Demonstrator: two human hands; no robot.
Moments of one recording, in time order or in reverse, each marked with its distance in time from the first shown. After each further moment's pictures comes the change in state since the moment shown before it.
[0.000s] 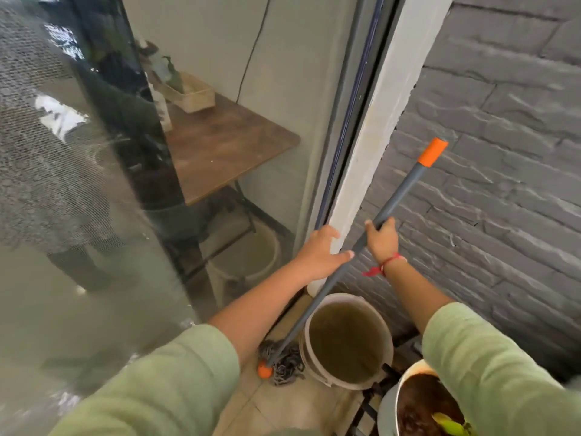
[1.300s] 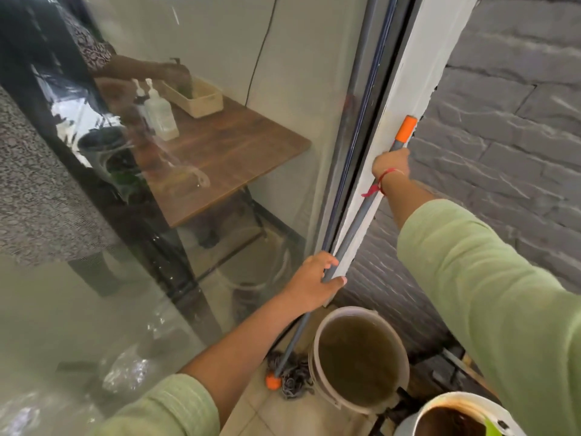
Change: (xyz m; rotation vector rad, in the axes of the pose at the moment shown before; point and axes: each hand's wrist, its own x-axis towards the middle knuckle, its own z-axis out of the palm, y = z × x) left_hand 0.016 -0.030 0.000 -0.045 0.041 -0.014; right_hand 0.157 -0.114 0.030 -0.078 0.065 0.095
